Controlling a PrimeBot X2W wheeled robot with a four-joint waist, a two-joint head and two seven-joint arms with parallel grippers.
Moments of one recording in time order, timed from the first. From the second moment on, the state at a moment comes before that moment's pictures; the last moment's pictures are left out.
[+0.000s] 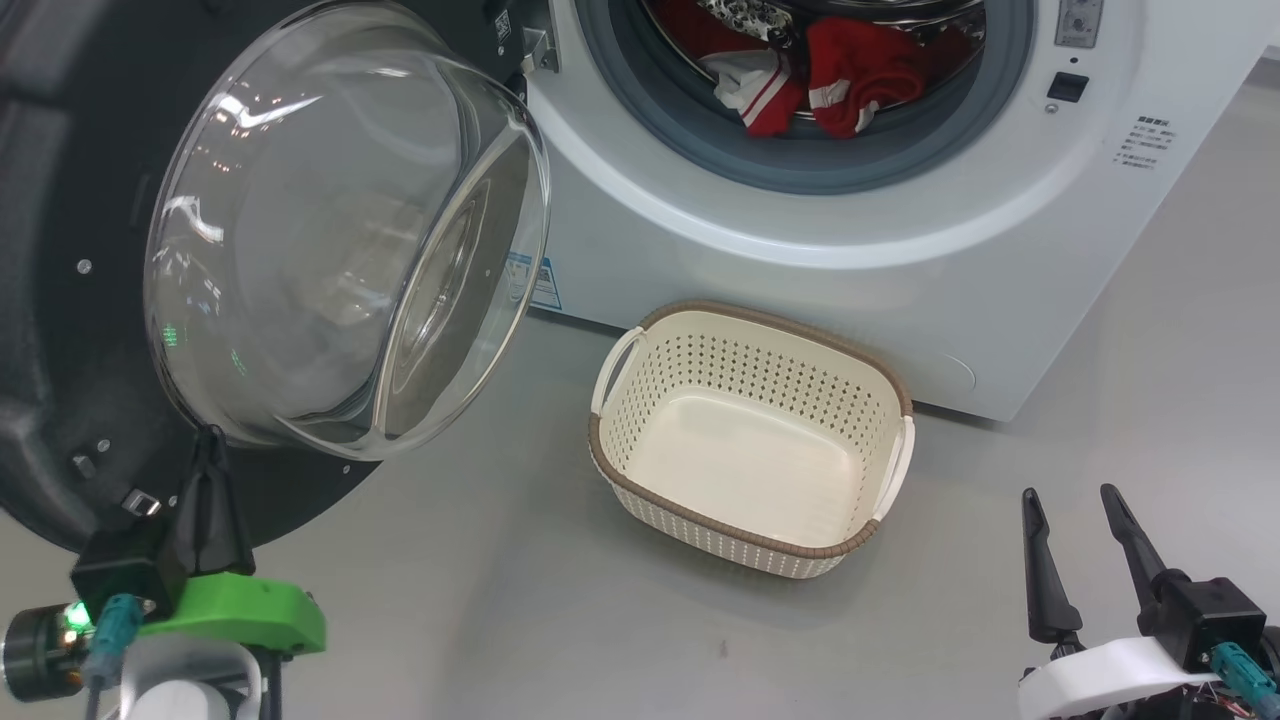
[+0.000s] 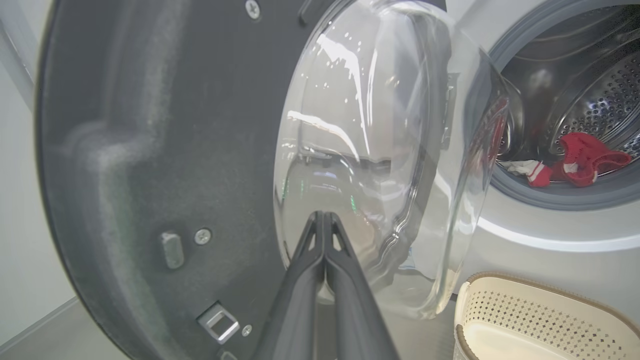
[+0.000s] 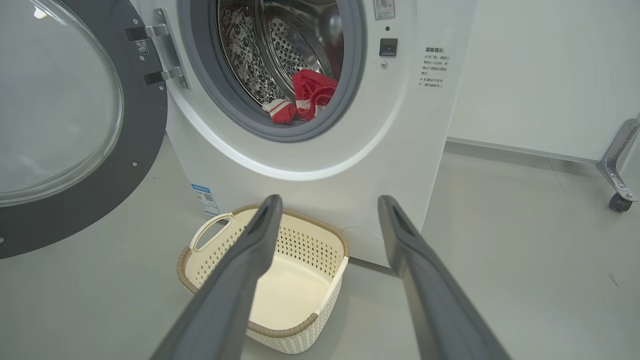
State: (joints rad) left arm -0.08 0.08 -0.02 0.13 -0.28 0.12 -0.17; right arm 0.13 -0.09 0.04 0.10 0.22 0.01 -0.26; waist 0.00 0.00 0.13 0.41
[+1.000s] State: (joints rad) left arm 0.05 0.07 -0.23 0.02 -0.25 0.05 -0.11; right arm 0.13 -0.08 0.05 0.13 0.22 0.02 -0.26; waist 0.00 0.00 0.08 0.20
